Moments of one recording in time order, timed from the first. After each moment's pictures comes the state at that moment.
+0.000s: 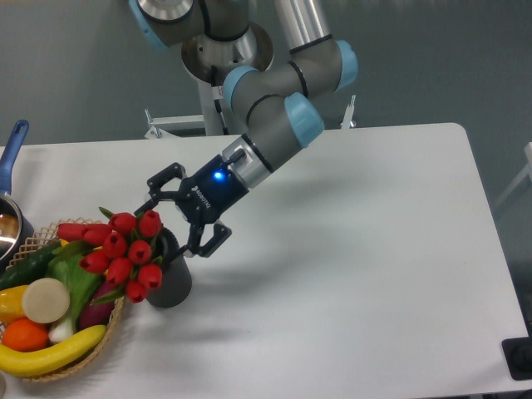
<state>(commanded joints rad) 2.59 -1.75 -2.06 -0.59 0.36 1.14</state>
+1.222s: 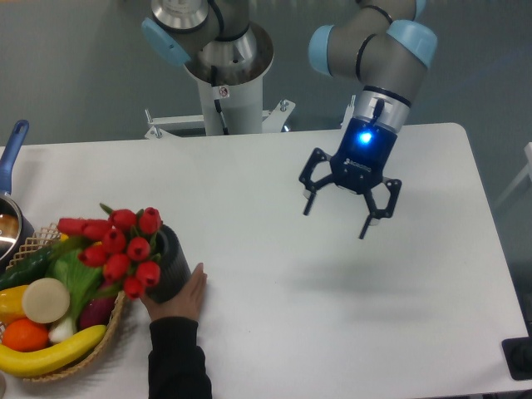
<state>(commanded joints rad) 2.81 -1.77 -1.89 -0.66 0.97 1.14</state>
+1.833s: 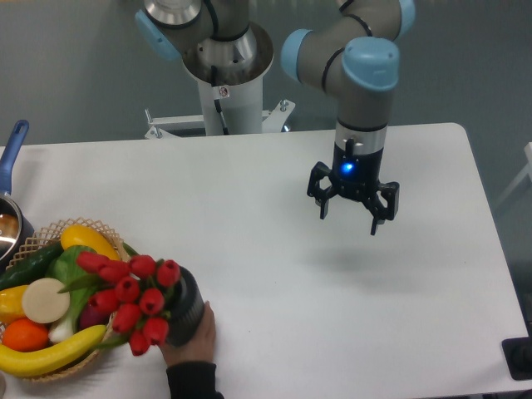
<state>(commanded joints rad) 2.65 -1.77 -1.89 -0.77 1.48 1.15</state>
